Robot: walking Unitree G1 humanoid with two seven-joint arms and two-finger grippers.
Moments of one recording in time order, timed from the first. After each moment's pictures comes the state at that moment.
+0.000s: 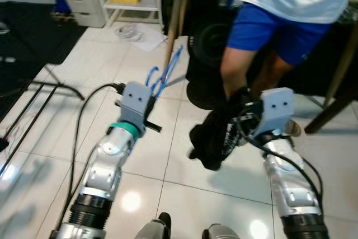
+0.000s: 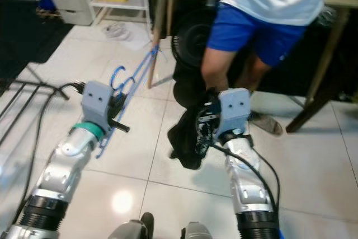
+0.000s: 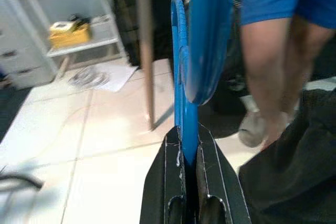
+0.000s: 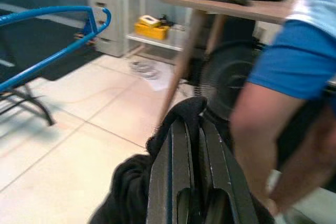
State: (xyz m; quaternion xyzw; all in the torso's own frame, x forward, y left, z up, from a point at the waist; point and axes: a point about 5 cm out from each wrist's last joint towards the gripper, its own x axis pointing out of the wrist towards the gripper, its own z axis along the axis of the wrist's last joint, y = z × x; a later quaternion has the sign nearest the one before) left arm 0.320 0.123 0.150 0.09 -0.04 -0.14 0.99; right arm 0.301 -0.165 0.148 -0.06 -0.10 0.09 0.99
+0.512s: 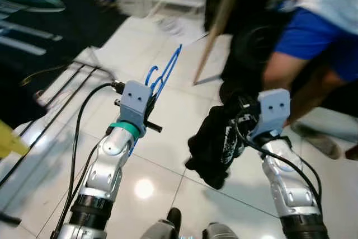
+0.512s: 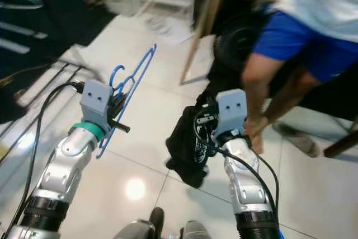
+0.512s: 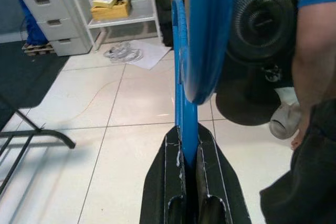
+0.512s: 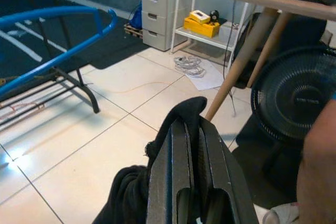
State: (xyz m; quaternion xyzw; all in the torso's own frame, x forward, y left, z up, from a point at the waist) left arm 0.319 0.114 0.149 0.08 -0.04 -0.15 0.98; right arm 0.300 -0.169 0.146 -0.06 -0.09 0.08 0.99
